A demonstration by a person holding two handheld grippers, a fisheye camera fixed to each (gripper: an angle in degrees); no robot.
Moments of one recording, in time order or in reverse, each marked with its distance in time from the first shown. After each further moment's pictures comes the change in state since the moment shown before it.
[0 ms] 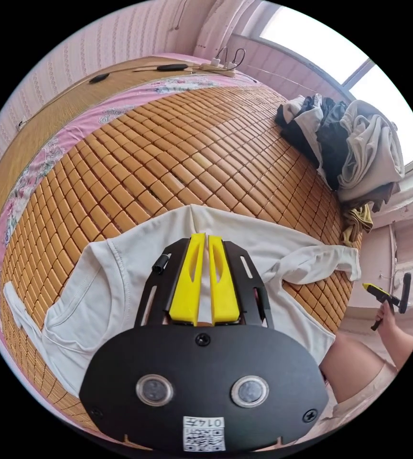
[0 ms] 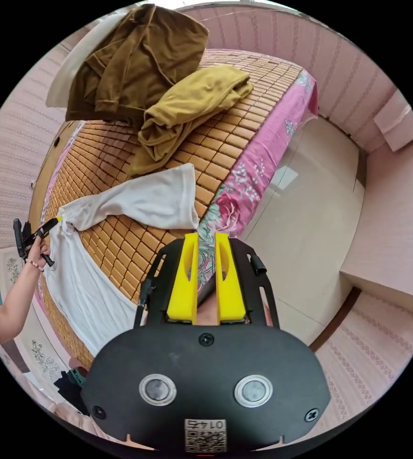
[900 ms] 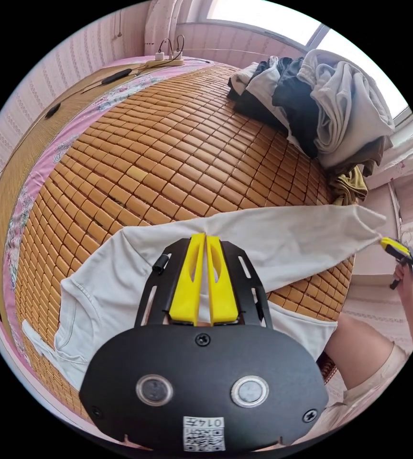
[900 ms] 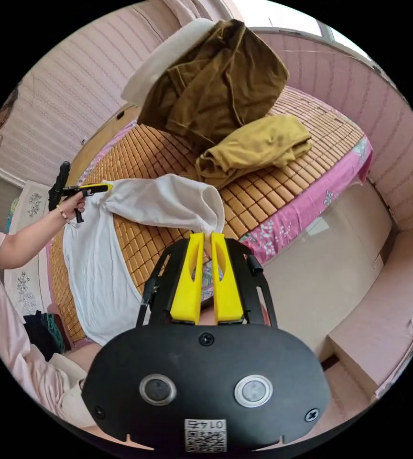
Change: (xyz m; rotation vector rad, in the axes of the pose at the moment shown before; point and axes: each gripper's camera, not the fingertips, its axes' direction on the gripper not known) left arm 0.090 -0.077 0.089 -0.156 -0.046 0.176; right arm 0.022 0.020 -0.134 -0.117 -0.120 -0.265
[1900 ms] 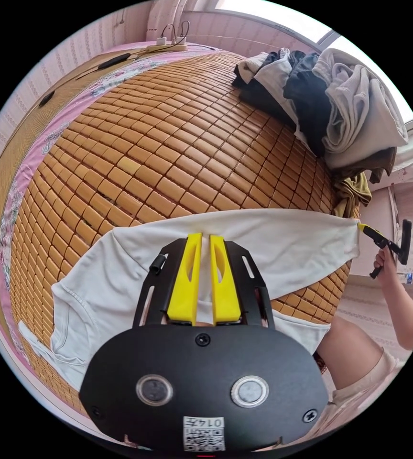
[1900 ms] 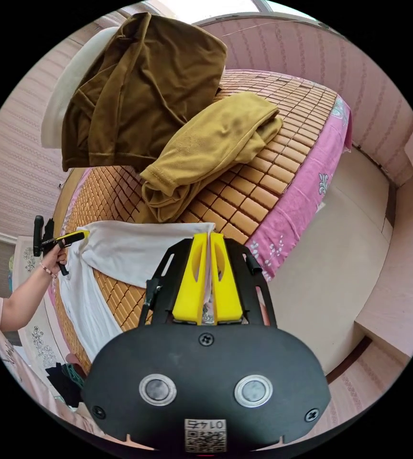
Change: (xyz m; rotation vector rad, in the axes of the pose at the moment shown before) left arm 0.012 -0.044 0.022 -0.028 0.033 -0.009; right arm 0.048 -0.052 -0.038 0.201 -0.057 0.181
